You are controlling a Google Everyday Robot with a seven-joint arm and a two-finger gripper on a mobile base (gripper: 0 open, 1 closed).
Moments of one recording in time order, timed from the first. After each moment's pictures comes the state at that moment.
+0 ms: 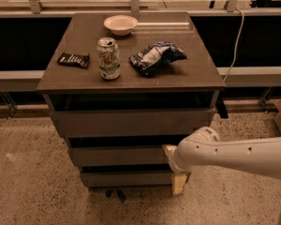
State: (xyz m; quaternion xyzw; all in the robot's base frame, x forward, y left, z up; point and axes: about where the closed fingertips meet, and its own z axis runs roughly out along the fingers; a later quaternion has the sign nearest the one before) arm 0.524 -0.131 0.477 -0.75 0.64 -0.02 0.16
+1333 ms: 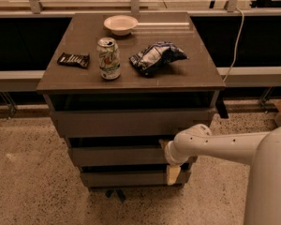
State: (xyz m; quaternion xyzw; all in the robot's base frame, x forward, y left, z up) arm 0.579 -0.126 0.433 -0.75 0.64 -0.01 0.18
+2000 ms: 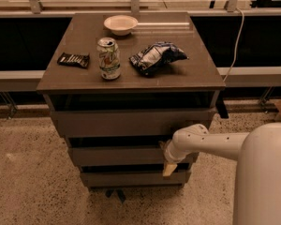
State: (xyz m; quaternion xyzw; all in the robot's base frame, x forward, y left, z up) arm 0.605 -0.123 0.404 -0.74 0.65 0.01 0.18
